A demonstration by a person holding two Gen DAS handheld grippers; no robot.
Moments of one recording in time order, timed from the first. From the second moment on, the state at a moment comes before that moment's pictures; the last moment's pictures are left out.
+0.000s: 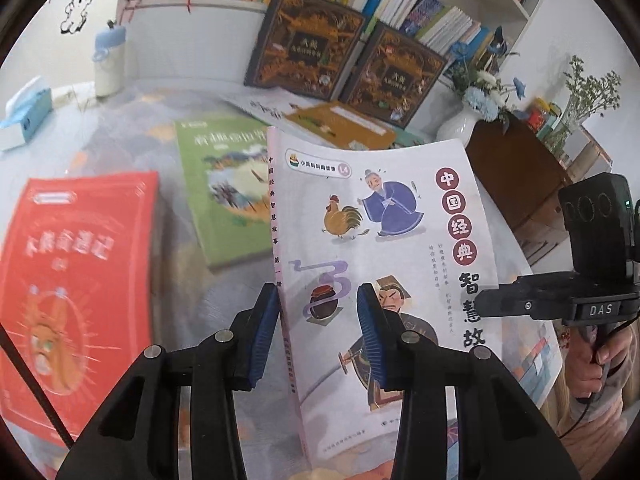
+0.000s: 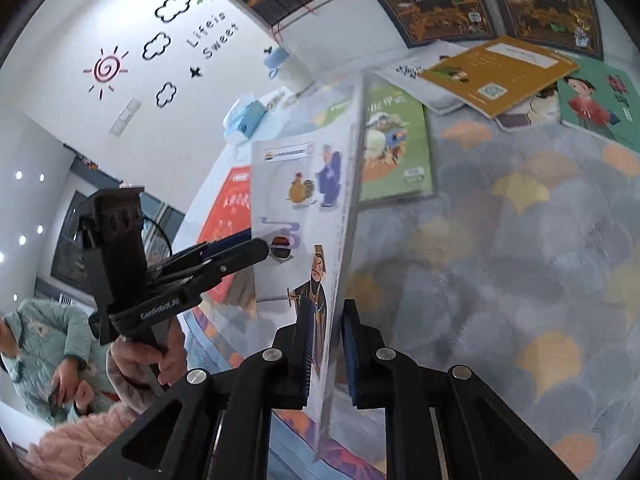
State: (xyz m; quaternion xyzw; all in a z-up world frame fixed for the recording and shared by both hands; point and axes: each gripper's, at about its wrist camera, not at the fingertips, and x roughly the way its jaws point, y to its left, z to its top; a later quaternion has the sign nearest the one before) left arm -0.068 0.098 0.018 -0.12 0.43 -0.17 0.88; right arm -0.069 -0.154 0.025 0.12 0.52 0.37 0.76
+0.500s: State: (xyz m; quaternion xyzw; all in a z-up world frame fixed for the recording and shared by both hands) left arm -0.075 0.184 0.087 -0.10 0.36 -0.12 0.92; right arm -0.048 -0.070 0.064 0.16 0.51 0.43 0.73
